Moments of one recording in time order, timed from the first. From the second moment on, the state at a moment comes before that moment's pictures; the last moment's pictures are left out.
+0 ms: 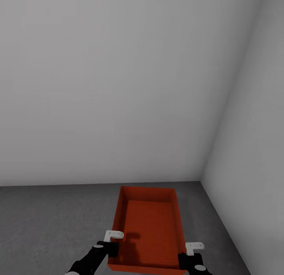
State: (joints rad) left arm -0.51 -0.14 0.01 -0.32 -0.09 0.18 0.08; right arm -0.48 0.01 0.61 -0.21 -0.55 -0.11 -0.19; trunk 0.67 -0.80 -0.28
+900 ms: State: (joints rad) left arm -0.51 -0.14 0.01 -0.32 -0.10 0.18 0.08; right arm -0.48 0.01 0.61 -0.20 -0.56 -0.11 -0.19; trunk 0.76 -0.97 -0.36
